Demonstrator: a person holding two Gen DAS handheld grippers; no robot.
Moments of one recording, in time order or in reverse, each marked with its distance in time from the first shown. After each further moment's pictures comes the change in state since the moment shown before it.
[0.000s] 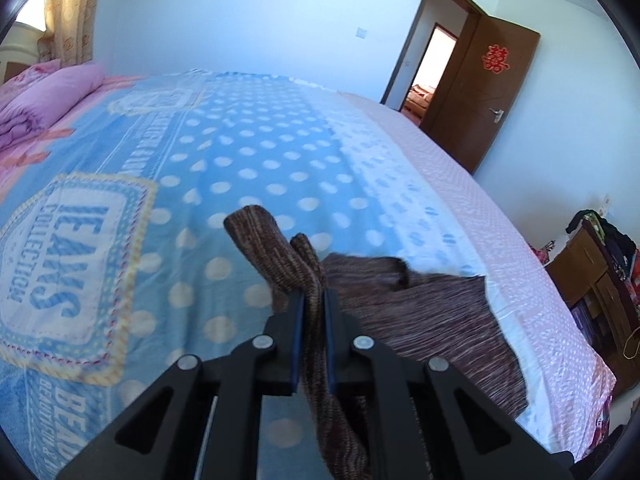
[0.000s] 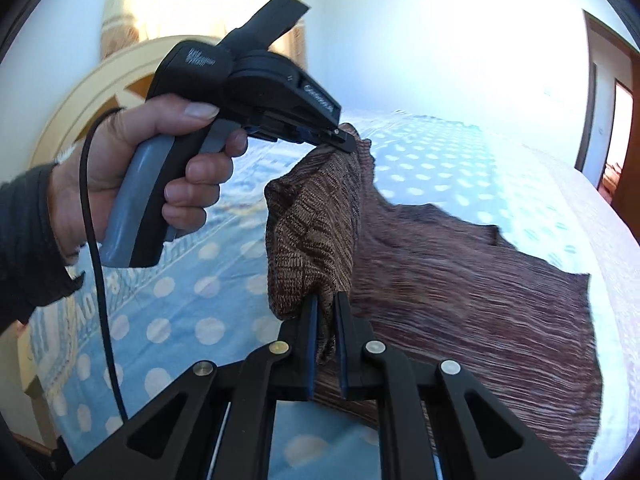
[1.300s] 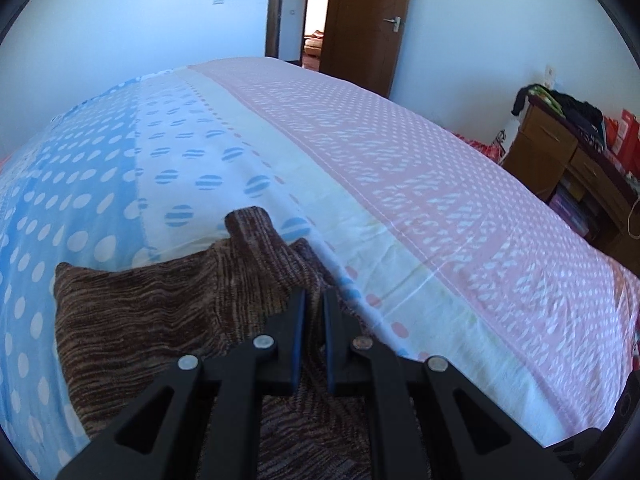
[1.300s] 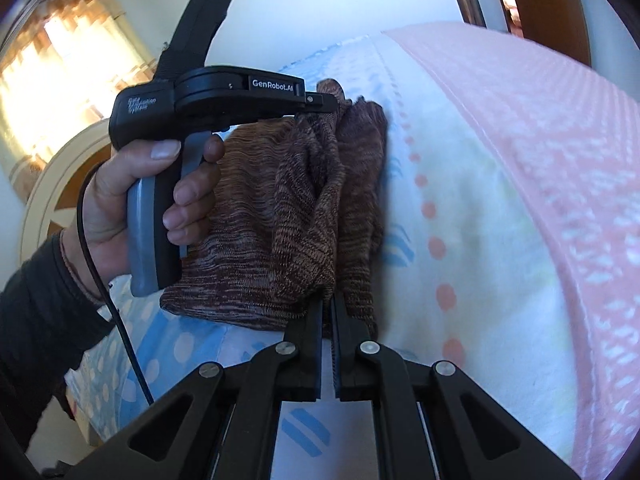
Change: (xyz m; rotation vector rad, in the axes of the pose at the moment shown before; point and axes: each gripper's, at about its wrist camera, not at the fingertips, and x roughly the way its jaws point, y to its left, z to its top) left arm 0.145 -0.247 -0.038 0.389 0.135 -0.116; right arm -0.081 -0.208 -0.119 0.580 0.117 -0.031
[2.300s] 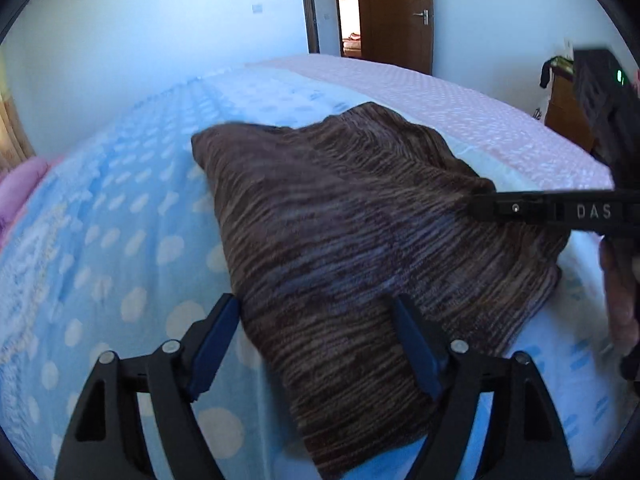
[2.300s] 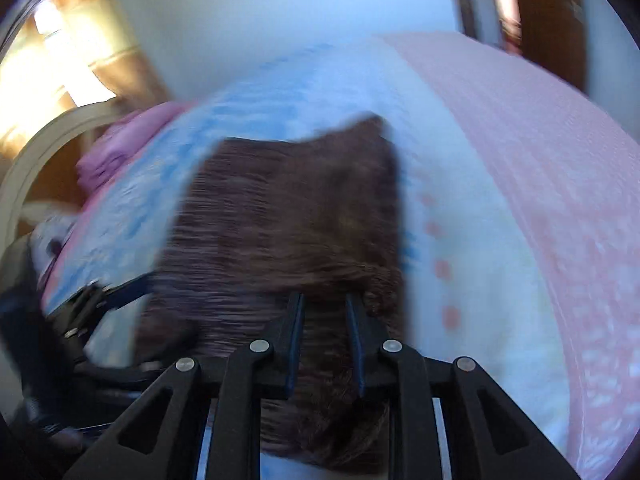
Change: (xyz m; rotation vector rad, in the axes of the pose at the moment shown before) left arm -0.076 0.045 -0.135 0.008 -0.009 0.196; right arm 0.048 0.013 0.063 -0.020 0.013 -0.125
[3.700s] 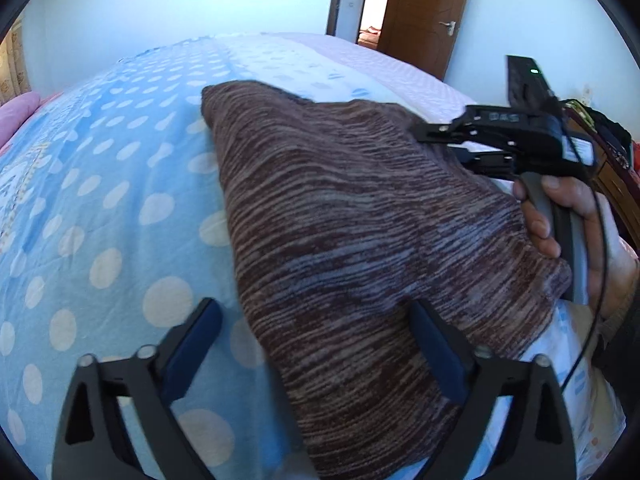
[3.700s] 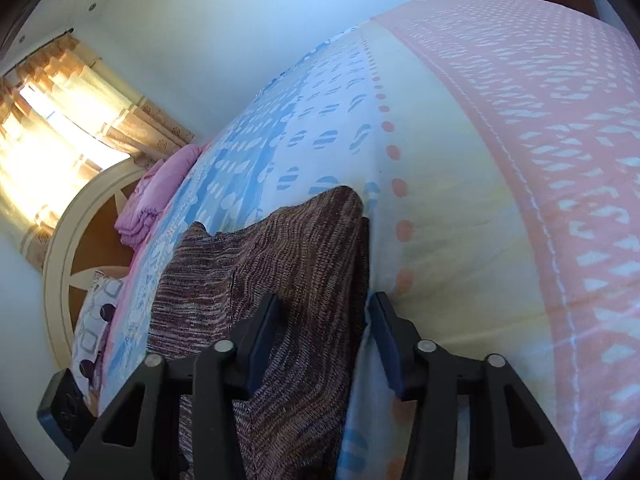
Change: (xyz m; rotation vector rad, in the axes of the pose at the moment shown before) left arm 0.015 0.023 0.001 -0.163 0.051 -0.100; right arm 0.071 -0.062 0.086 0.130 0.008 0.255
